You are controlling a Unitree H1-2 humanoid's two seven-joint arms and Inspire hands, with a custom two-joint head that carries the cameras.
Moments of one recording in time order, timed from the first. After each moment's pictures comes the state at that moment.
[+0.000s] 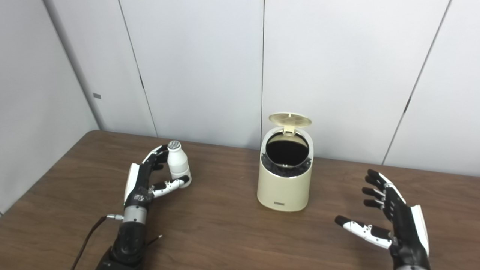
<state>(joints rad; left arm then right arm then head) -0.32 0.19 0.14 0.37 0.31 -0.18 0.30 -0.15 -0.14 -0.04 -0.13 -0.21 0.08 -0.04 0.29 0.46</state>
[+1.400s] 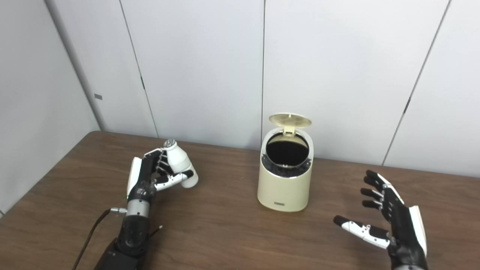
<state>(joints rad) -0.38 0.22 0.10 0.49 0.32 -0.26 0.36 -0.15 -0.13 -0.03 -0.13 -0.21 0.08 -0.05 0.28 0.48</state>
